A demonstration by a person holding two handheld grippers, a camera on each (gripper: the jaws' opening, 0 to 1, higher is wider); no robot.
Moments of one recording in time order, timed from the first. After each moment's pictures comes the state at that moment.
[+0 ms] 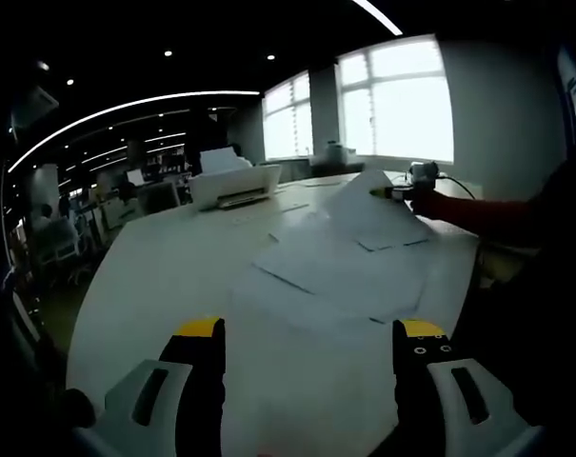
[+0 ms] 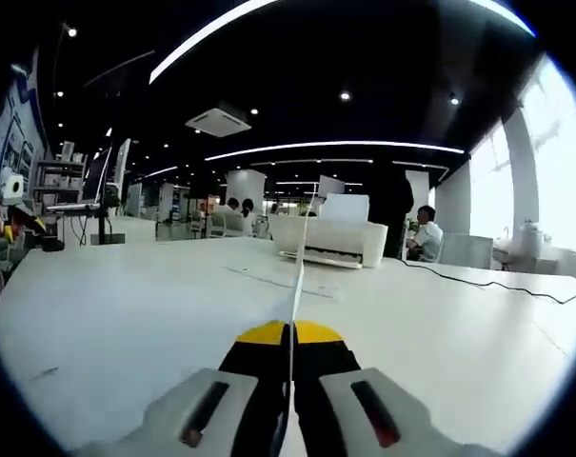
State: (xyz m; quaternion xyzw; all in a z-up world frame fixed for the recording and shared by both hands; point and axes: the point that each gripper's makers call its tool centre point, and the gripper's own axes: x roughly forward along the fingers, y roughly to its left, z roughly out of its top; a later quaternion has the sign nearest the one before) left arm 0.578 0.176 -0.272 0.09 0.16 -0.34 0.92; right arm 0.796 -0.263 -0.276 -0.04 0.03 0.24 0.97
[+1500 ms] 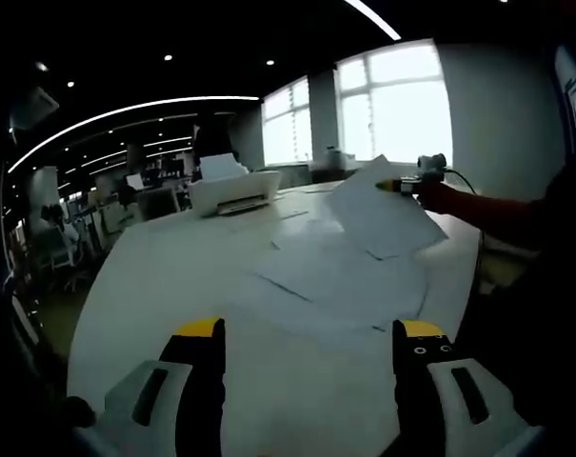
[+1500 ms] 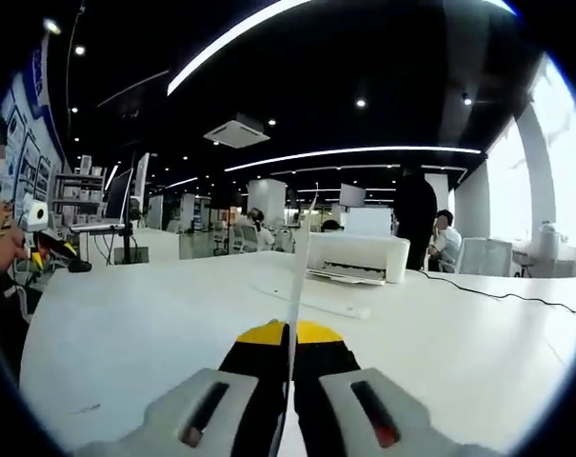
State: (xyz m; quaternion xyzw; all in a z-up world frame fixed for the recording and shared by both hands) left arm 0.581 0.174 -0.265 0.08 0.14 -0.35 0.92; right arm 0.758 -0.233 -0.232 -0.03 0.01 0.29 0.96
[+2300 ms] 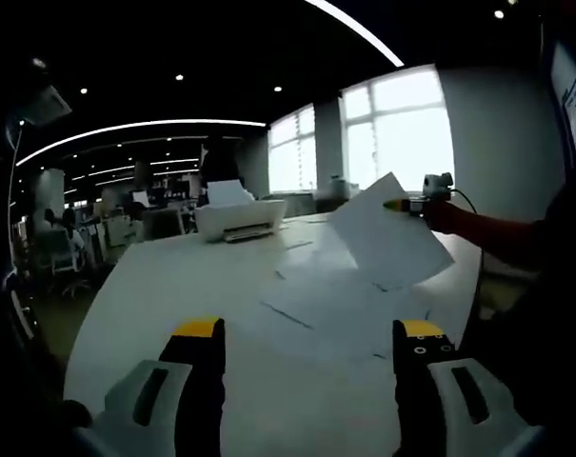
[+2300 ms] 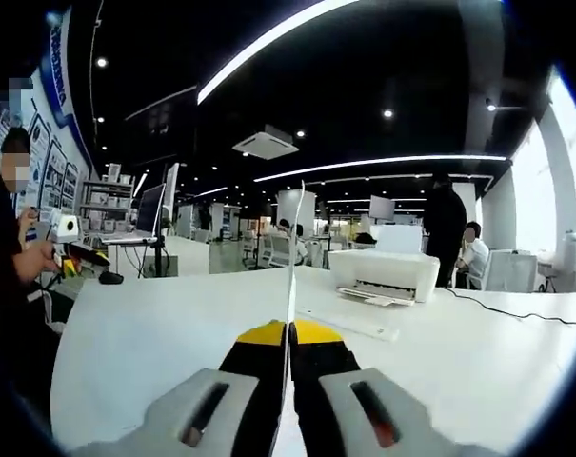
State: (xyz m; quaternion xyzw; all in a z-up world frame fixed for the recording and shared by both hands) left arm 0.583 0.177 -0.237 0.04 0.08 -0.34 0.94; right arm 0.720 -0.194 -0.195 -0.03 -0.01 0.36 0.93
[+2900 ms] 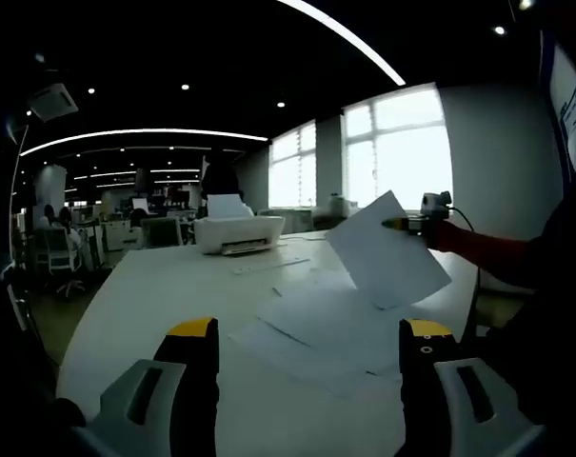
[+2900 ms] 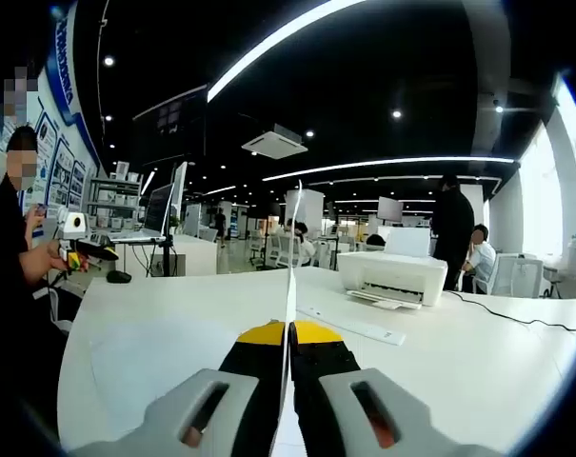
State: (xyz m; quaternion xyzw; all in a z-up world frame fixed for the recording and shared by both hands) left arm 0.581 0.175 -0.224 0.02 0.05 -0.35 0.94; right arm 0.726 -0.200 -0.191 -0.03 -0.01 0.38 0.93
